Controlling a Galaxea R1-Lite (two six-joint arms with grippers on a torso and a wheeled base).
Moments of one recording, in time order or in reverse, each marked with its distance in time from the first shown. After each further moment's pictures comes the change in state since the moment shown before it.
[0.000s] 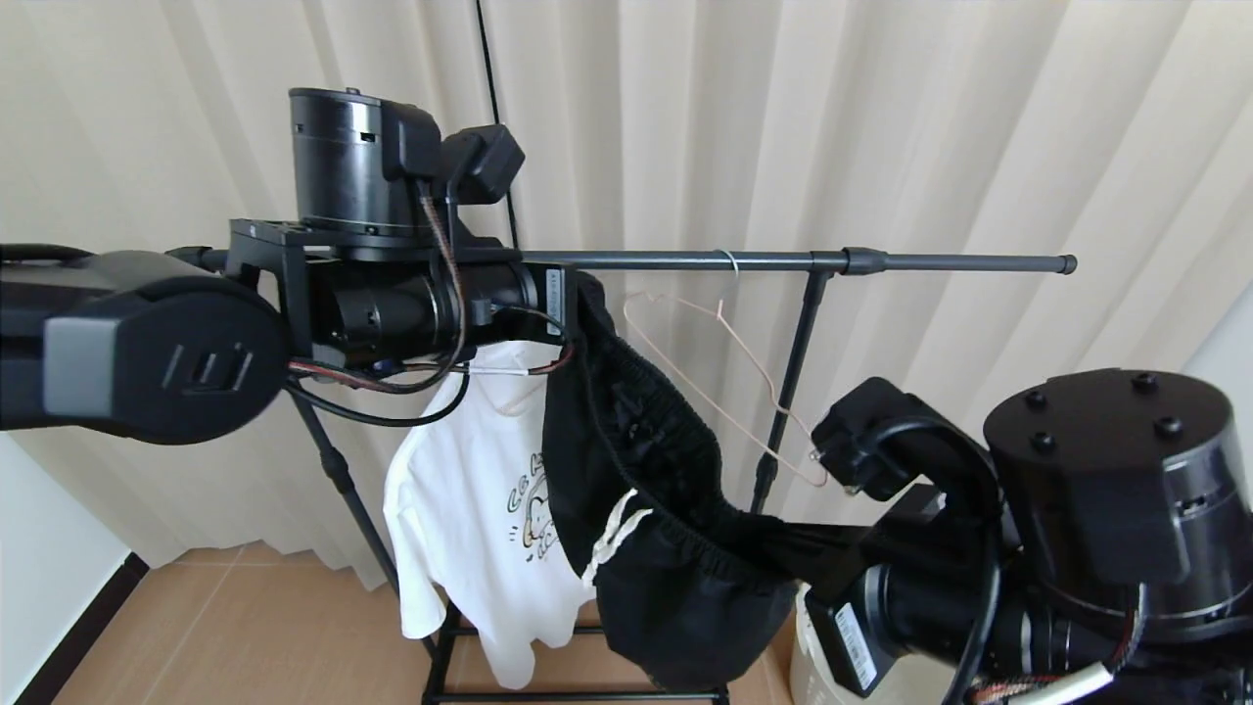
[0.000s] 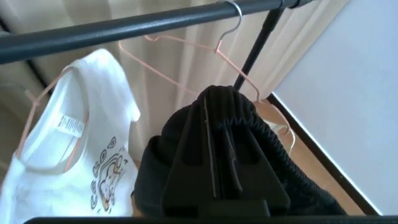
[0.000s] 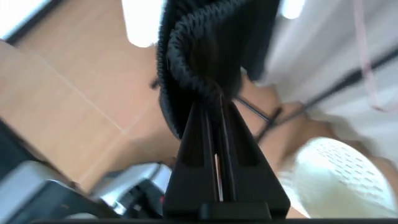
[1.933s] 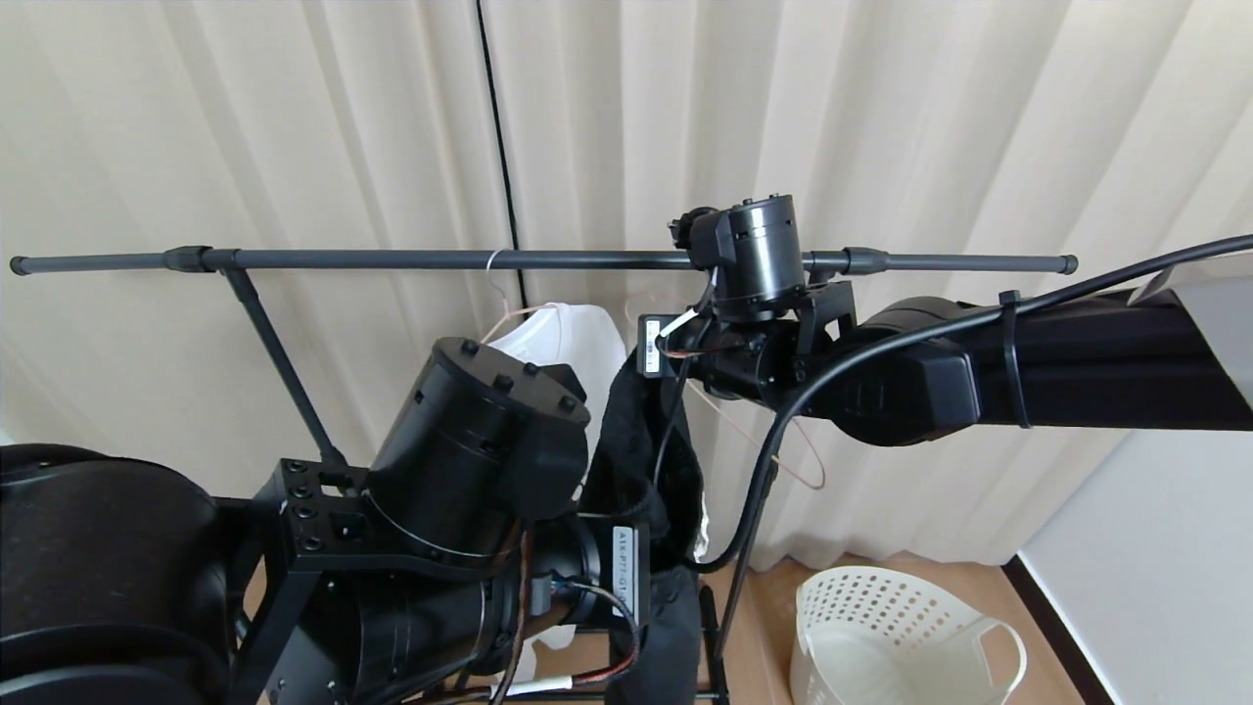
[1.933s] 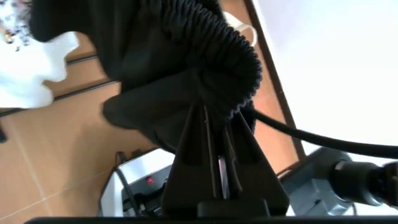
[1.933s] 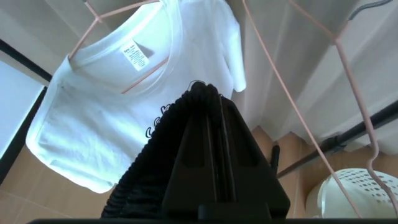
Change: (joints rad) left arm -0.376 -0.120 0.333 0.186 0.241 -0.462; right arm -0.213 0.590 -0.801 0.008 -0.051 0.213
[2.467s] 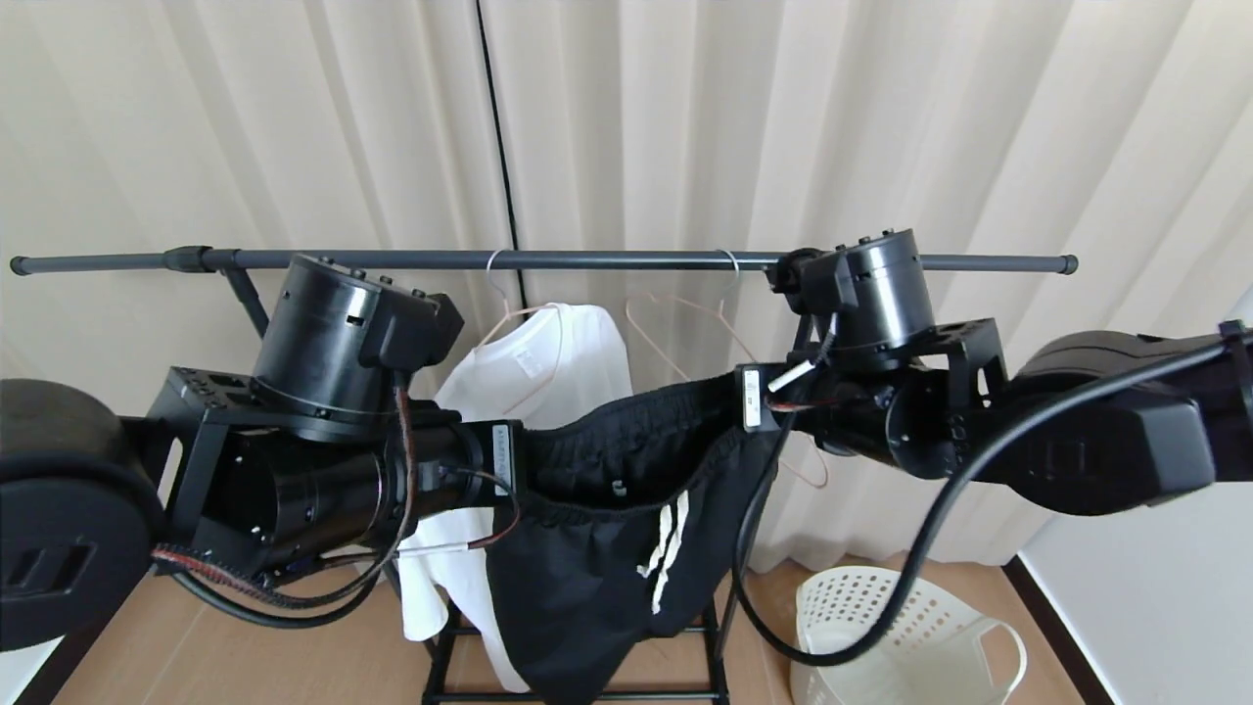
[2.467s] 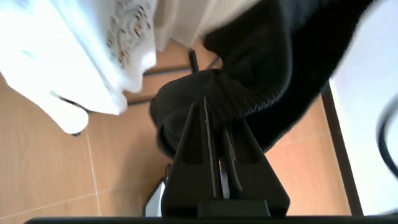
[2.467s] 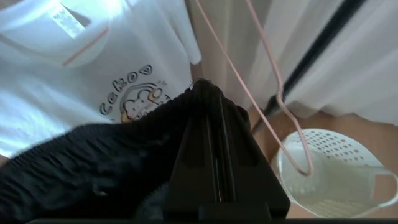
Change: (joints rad) left arm 0.268 -0.031 -0.022 -0.005 0.011 0.136; right arm -0.038 -0.247 0.399 0.002 -0.090 -0.003
